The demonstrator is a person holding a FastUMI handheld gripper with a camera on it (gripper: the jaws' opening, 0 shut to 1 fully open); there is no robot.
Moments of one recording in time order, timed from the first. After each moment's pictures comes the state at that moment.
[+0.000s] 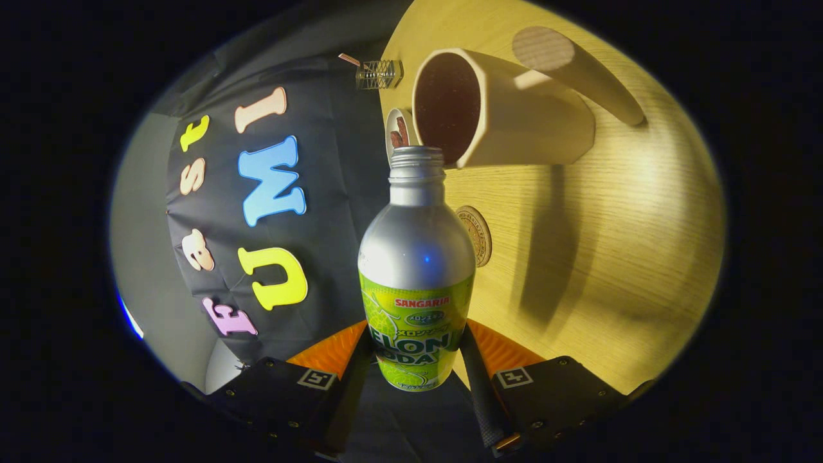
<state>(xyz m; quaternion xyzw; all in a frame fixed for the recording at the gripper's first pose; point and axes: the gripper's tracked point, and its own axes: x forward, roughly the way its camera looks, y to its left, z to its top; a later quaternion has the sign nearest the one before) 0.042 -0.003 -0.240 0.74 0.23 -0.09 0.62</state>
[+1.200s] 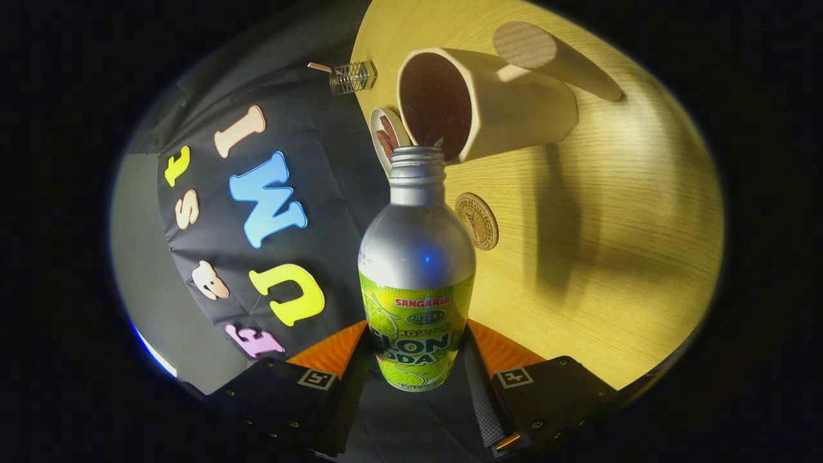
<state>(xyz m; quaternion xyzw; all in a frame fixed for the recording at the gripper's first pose) 0.045 -0.008 -0.221 0.79 0.23 -0.08 0.56</state>
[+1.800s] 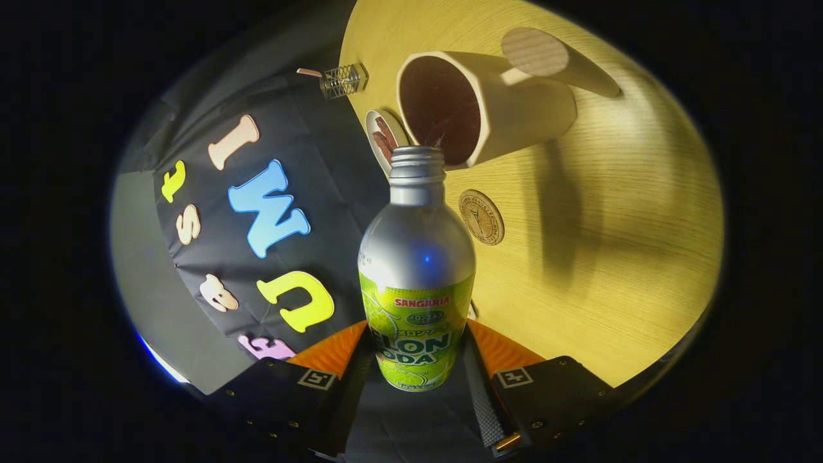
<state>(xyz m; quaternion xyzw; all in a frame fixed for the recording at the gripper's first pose) 0.046 -0.013 -0.213 0.82 0.22 -0.08 0.53</state>
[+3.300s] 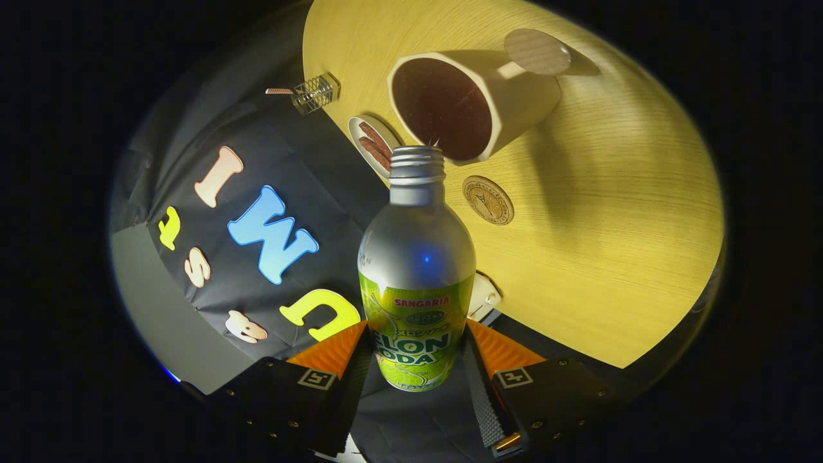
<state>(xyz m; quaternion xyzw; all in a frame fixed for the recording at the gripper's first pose) 0.055 -0.014 -0.194 0.88 0.20 -0.09 0.43</state>
